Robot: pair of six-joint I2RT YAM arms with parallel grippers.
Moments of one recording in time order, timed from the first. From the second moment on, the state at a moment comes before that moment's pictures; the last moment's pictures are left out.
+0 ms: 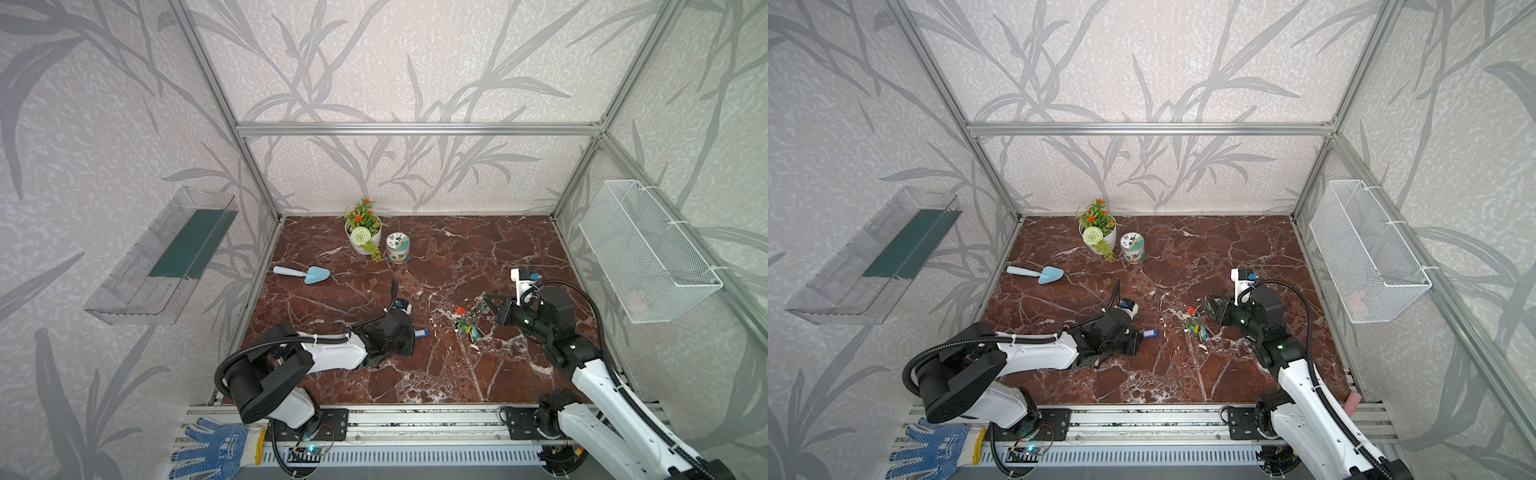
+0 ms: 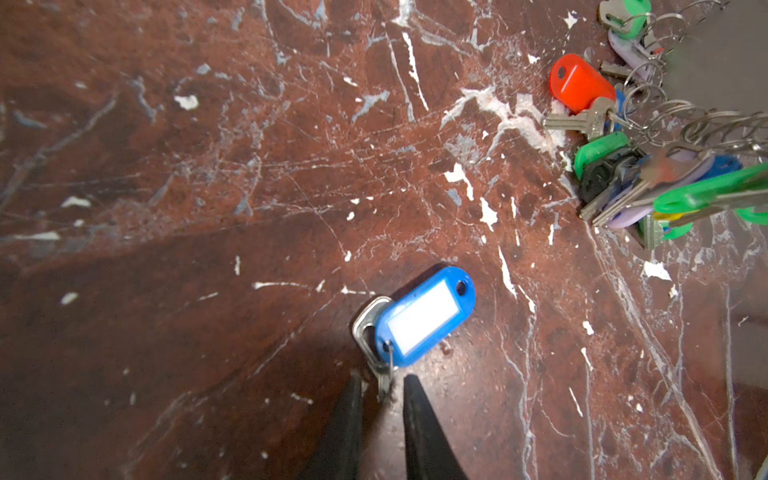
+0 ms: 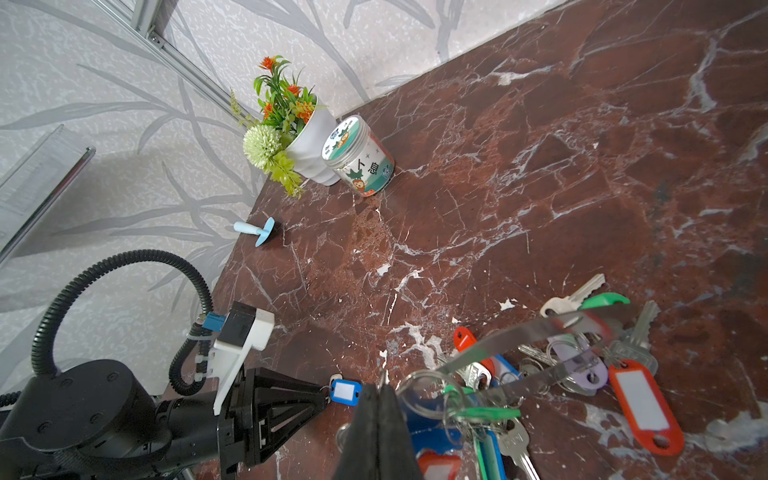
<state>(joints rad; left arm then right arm) -0.87 1.51 0.55 0.10 -0.04 -0.64 0.25 0.78 0.45 -0.10 -0.42 0.53</state>
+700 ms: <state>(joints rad) -0.87 1.54 0.59 0.06 -0.06 -0.63 0.25 0.79 0.45 -0.09 -0.42 0.53</state>
